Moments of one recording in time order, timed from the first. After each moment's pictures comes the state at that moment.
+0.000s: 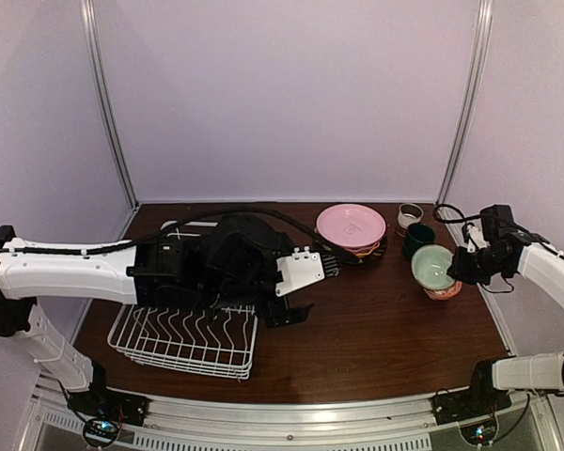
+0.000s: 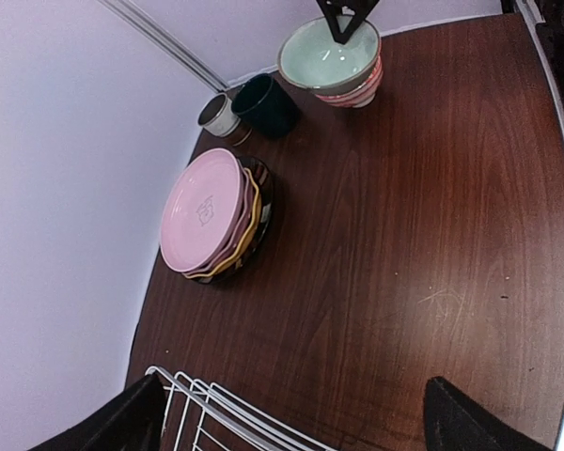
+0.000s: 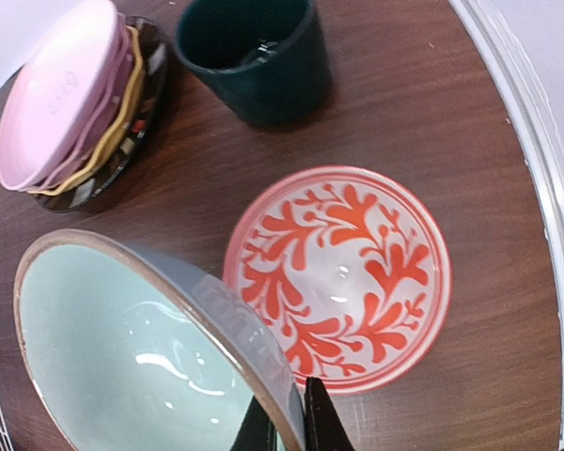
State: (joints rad) left arm -1.32 1.53 1.30 -0.36 -0.38 0.46; right arm -0.02 1.09 0.80 -0.64 -0.14 0.28
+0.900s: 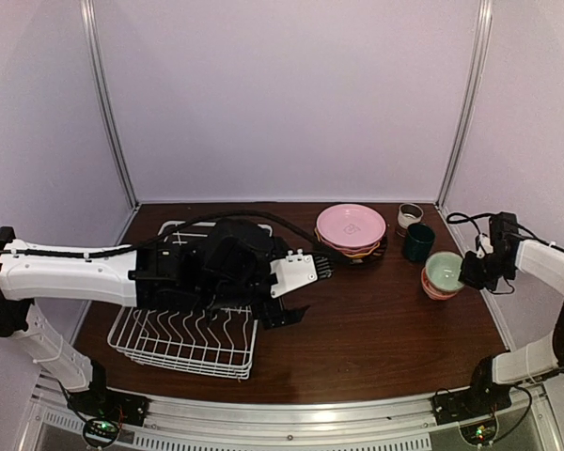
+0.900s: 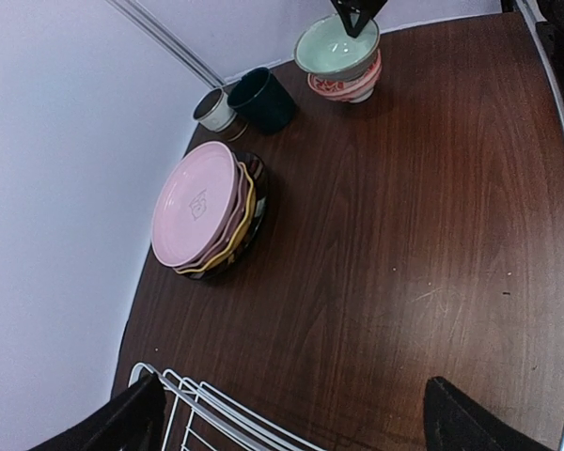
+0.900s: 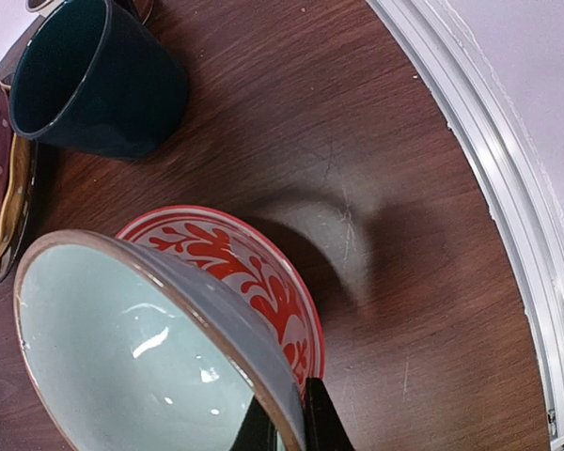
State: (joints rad) left arm -1.28 1.50 1.22 -0.29 -0.34 0.46; right arm -0.22 1.24 0.76 -0.56 -0.14 0.30
